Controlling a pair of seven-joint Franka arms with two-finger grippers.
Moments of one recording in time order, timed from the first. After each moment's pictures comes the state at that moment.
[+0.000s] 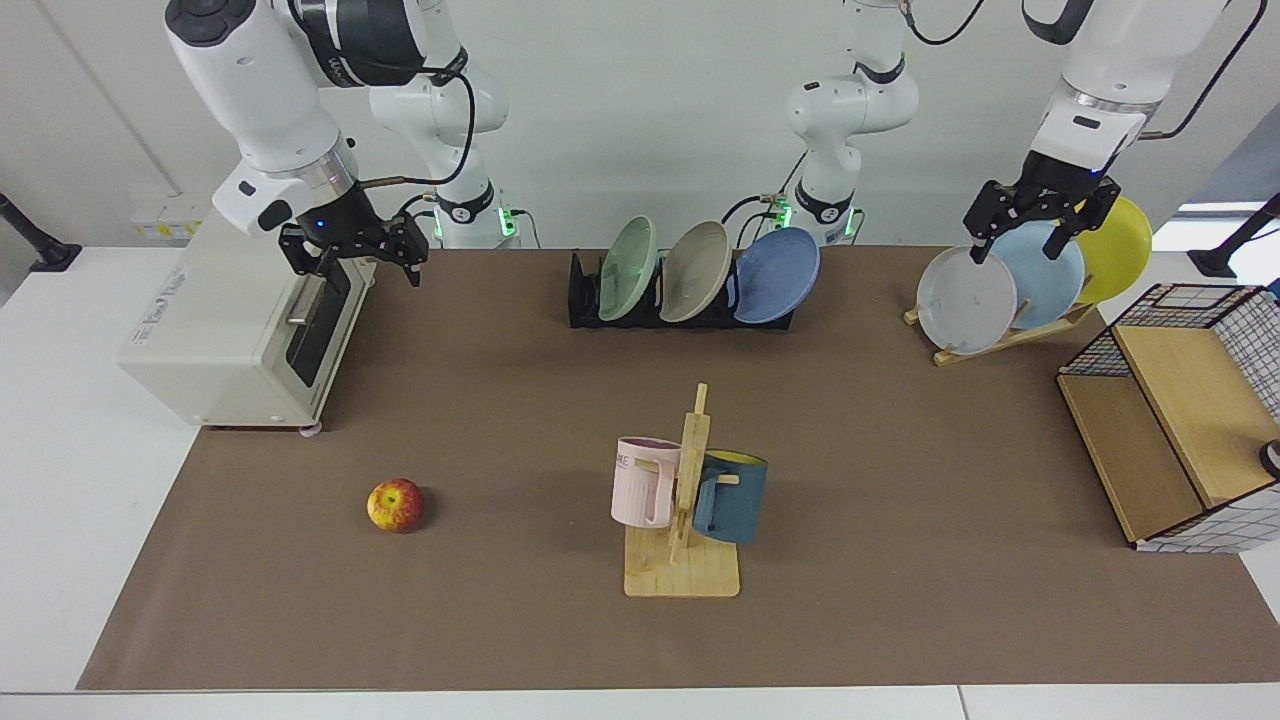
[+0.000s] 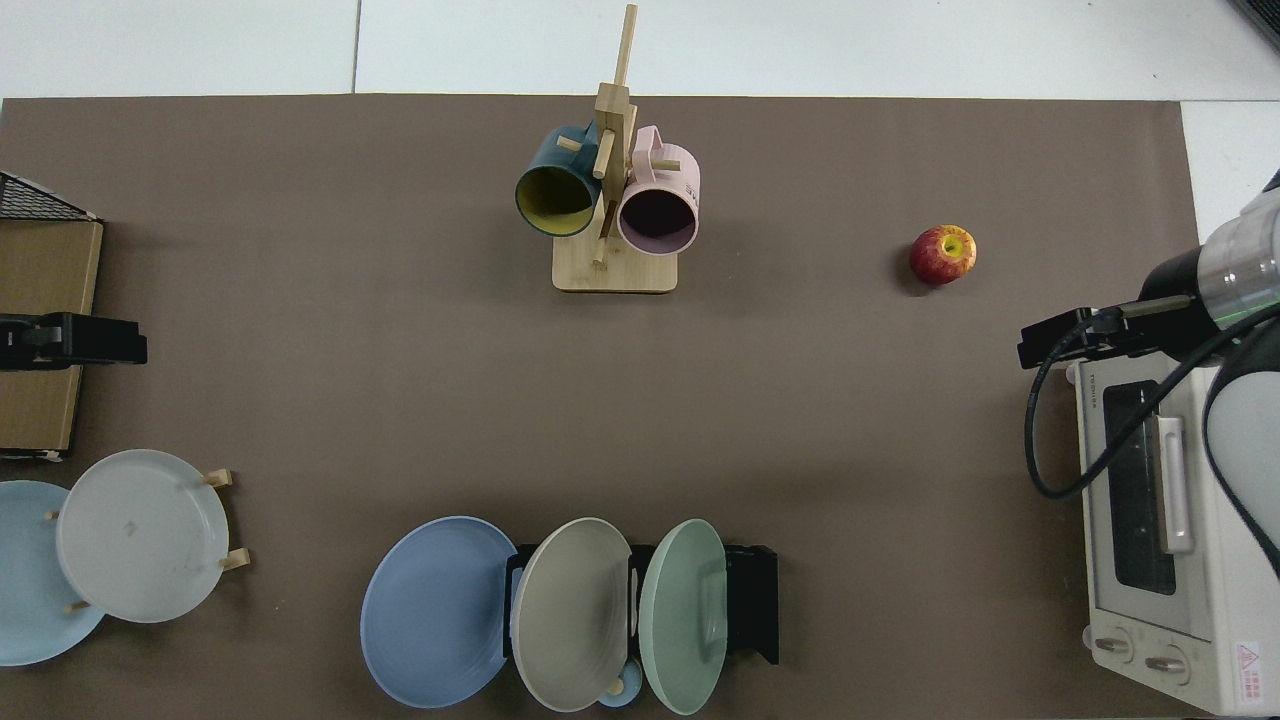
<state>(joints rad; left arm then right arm) 0.12 -0.11 -0.12 -1.67 0.00 1.67 0.00 -0.02 0.01 0.06 -1.62 0.04 1.59 -0.03</state>
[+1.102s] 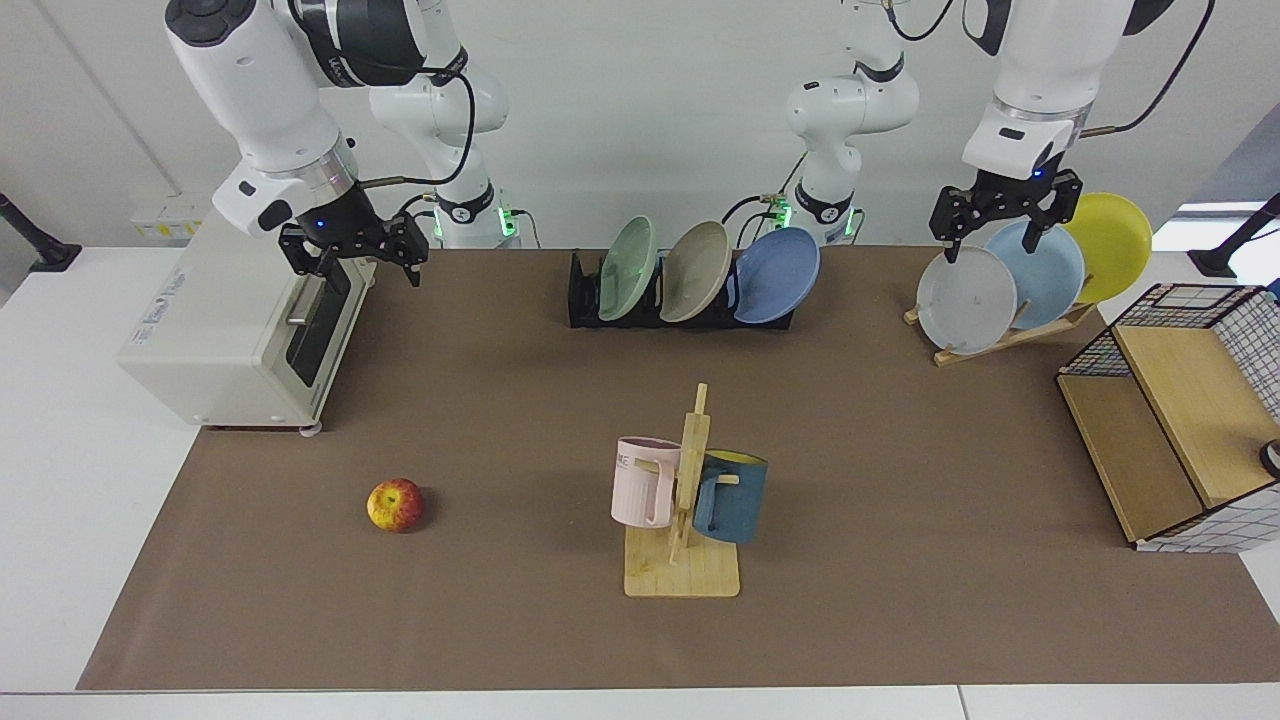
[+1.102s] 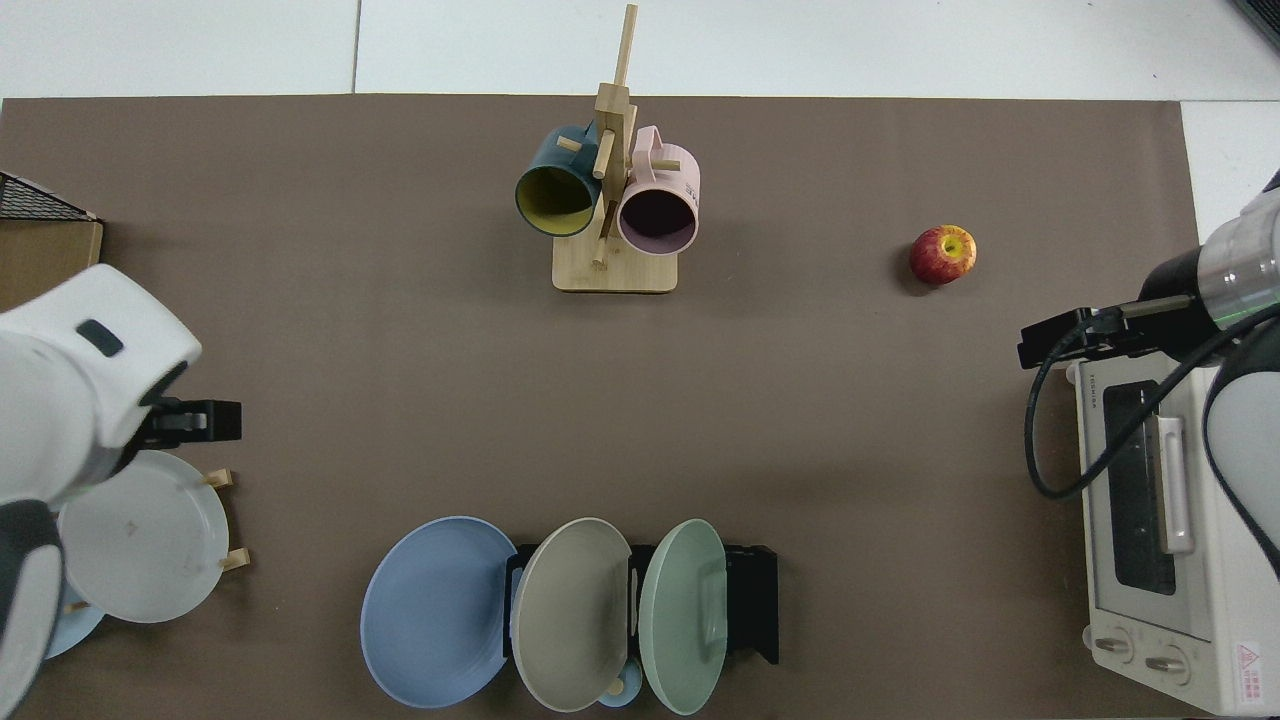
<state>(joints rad) 0.10 -0.25 -0.30 -1.88 0.26 1.67 -0.21 -0.02 0.01 0.06 -1.62 0.04 1.59 -0.03</state>
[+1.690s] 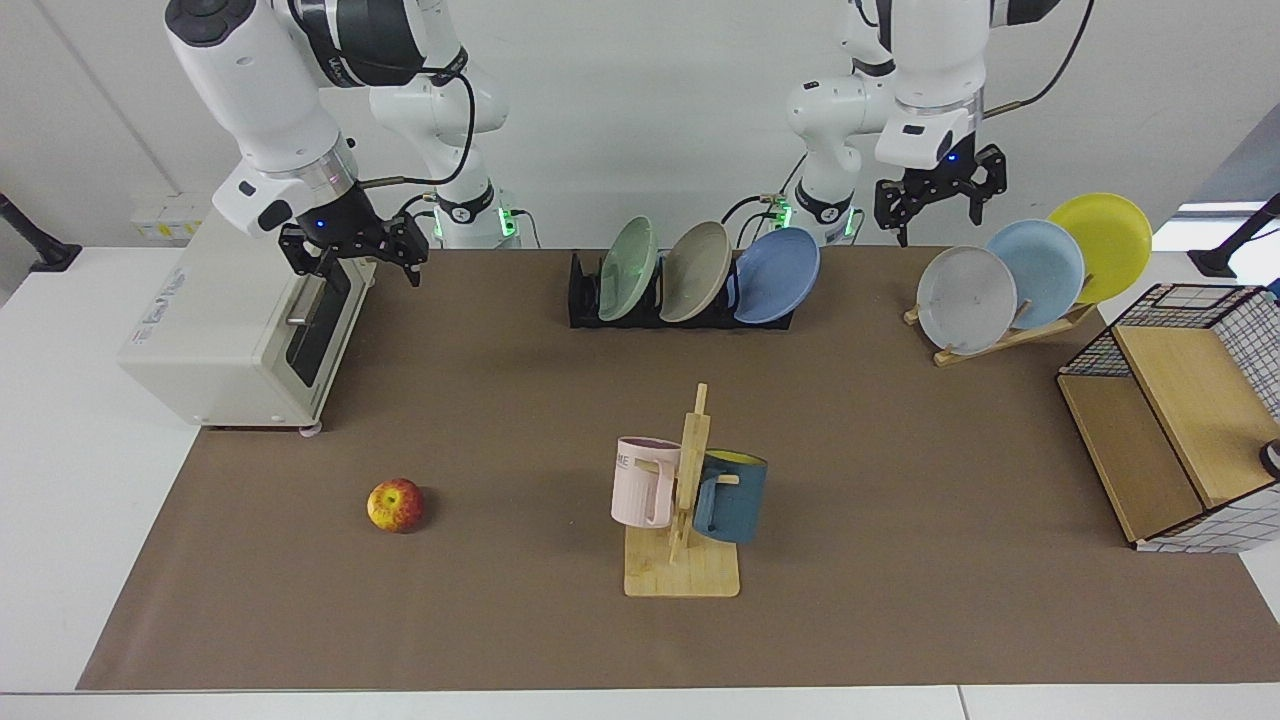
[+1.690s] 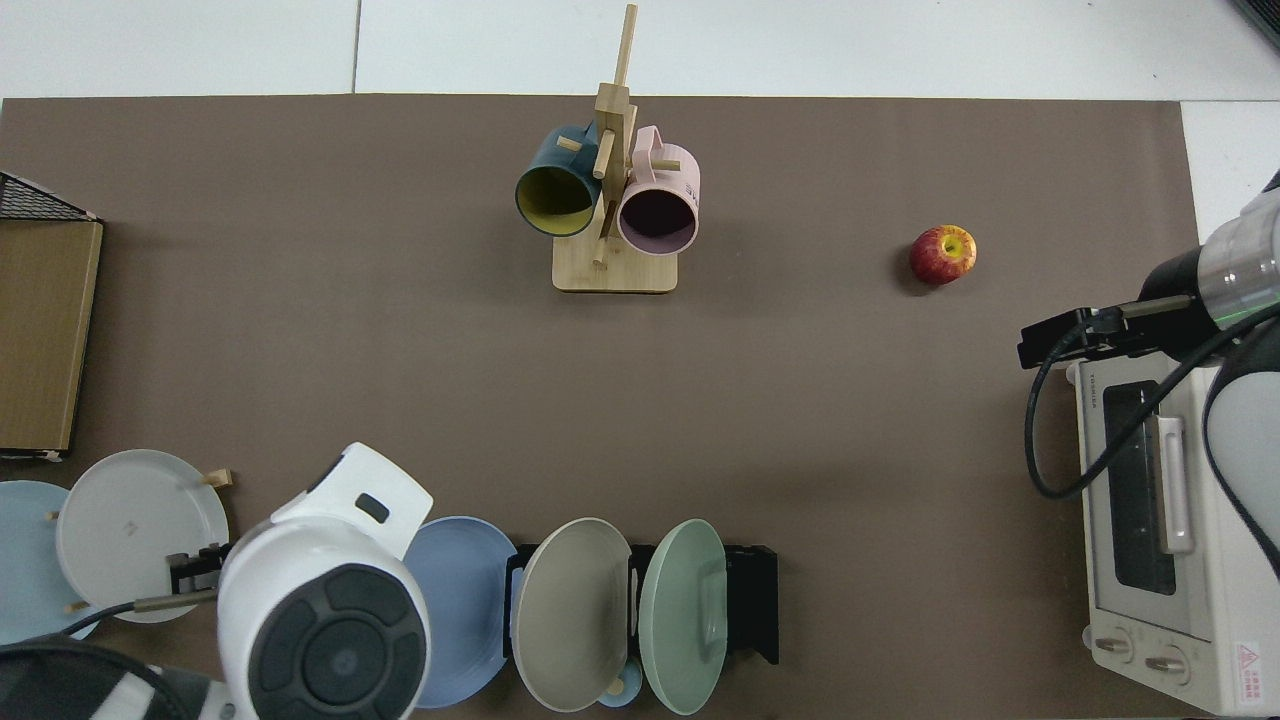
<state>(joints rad) 0.07 -0.43 -0.53 -2.19 0.30 1.67 -0.53 -0.02 0.01 0.06 -1.62 0.04 1.59 -0.03</state>
